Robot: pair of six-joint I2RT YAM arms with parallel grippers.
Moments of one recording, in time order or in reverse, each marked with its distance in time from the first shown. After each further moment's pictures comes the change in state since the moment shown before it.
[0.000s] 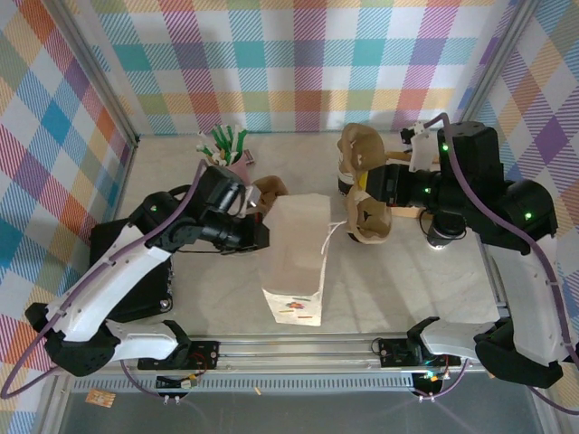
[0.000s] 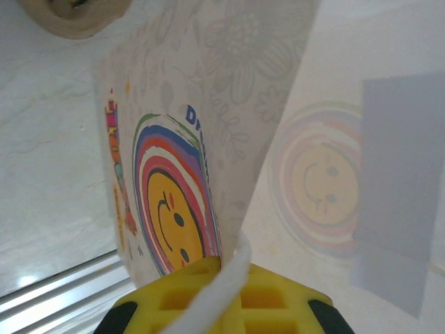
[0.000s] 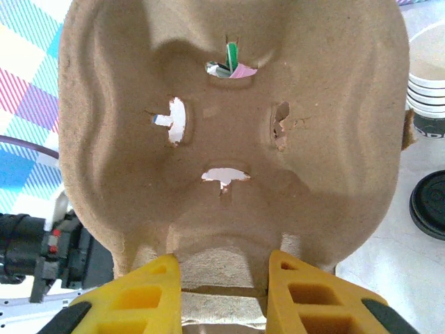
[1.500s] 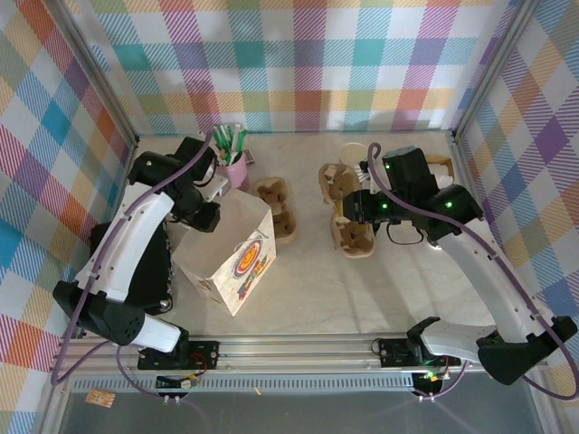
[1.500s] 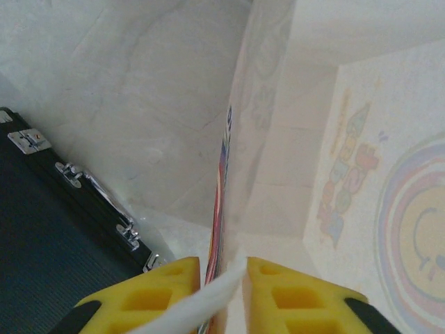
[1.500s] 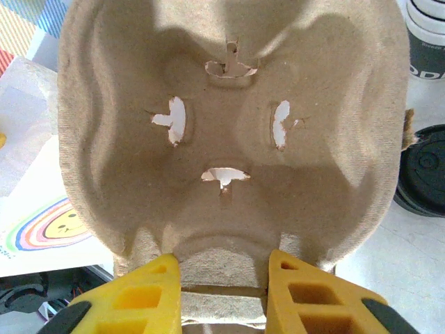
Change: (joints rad) left arm 0.441 0.188 0.115 -0.353 -0.286 0.888; right arm 0.000 -0.036 -0.544 0.275 -0.007 -0.123
